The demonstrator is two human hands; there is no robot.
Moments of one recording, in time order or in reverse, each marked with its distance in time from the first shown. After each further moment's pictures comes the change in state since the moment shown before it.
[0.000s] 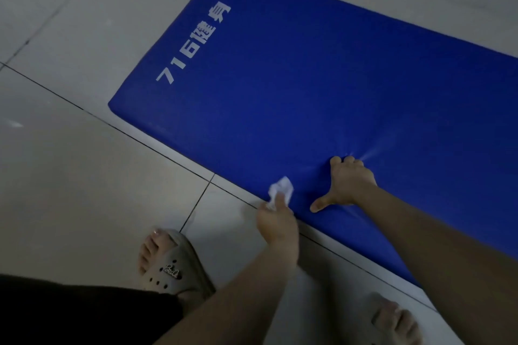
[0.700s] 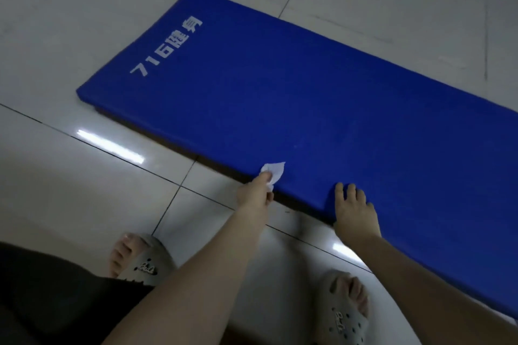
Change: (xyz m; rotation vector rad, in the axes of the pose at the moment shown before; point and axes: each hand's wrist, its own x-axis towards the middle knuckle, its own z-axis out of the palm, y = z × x) left_hand -0.011 0.054 0.021 -0.143 -0.375 -0.287; right_hand -0.115 0.068 0.075 -0.203 0.295 0.195
